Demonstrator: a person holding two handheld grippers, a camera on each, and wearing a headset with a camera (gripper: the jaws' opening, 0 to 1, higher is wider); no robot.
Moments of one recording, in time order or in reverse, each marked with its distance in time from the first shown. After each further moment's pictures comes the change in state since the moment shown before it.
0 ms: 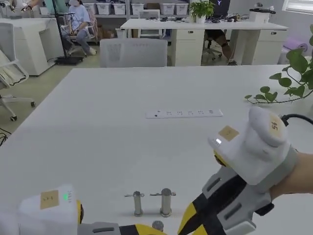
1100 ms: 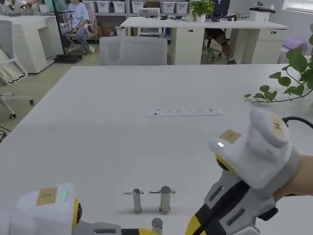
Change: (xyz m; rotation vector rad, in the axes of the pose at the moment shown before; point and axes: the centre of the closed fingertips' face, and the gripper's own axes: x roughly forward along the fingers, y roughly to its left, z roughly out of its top) left arm -0.002 -0.016 -0.001 0.013 0.006 -0.102; right arm 0.004 0.021 0.000 0.004 -0.009 0.079
